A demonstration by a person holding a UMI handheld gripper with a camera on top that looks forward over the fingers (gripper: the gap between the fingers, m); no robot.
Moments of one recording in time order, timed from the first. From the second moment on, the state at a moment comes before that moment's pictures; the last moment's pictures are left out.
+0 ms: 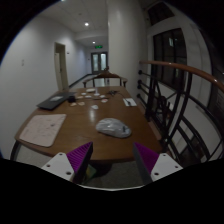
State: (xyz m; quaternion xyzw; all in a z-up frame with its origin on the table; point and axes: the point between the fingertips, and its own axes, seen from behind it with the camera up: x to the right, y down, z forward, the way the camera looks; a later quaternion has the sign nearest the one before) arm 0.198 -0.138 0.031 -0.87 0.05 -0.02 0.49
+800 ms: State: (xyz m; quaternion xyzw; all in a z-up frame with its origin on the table) arm 0.276 0.044 -0.019 -0.90 0.05 -0.02 0.44
